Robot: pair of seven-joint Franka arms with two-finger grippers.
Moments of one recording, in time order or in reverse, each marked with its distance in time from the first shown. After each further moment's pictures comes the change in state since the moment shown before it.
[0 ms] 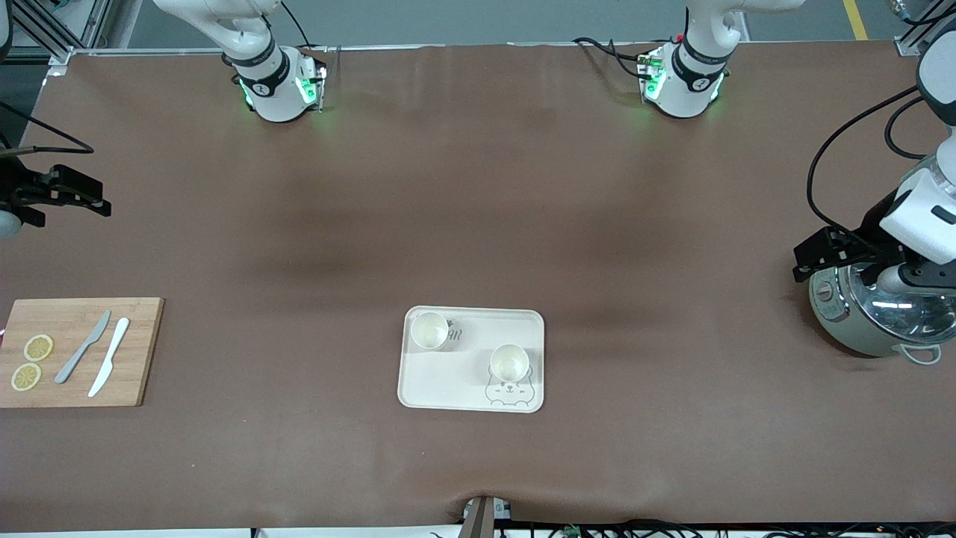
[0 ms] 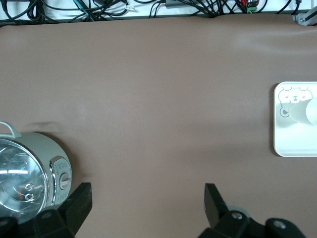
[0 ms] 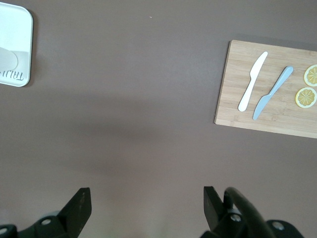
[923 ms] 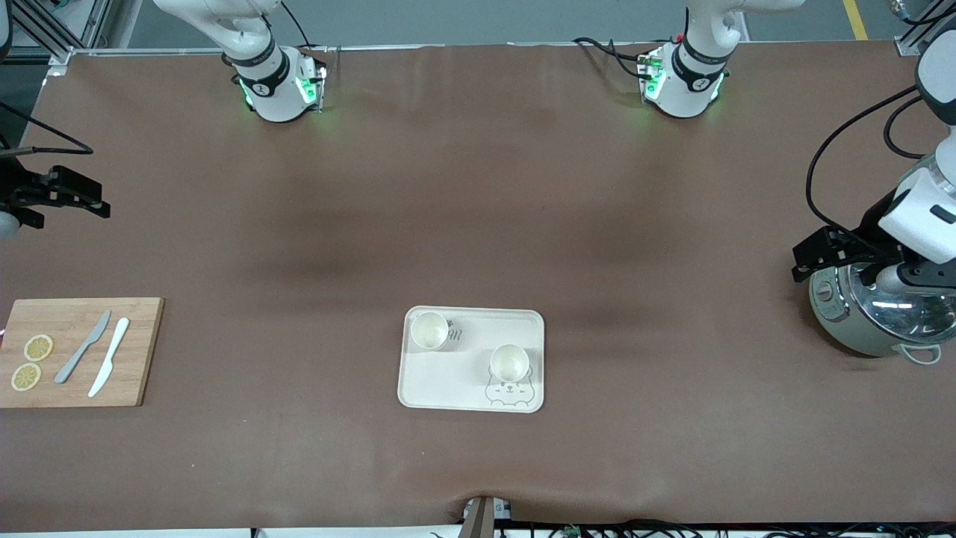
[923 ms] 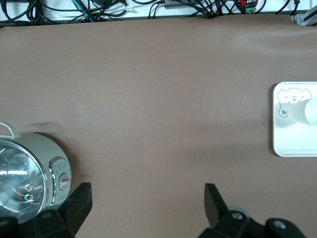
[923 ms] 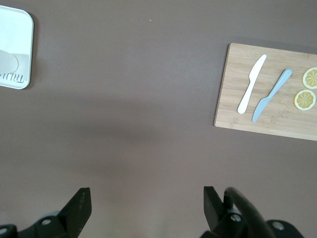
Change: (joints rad) left arm -0.001 0.000 -0.001 0.002 0.000 0.000 0.000; right arm 0.000 0.001 0.001 0.000 0.000 0.010 0.000
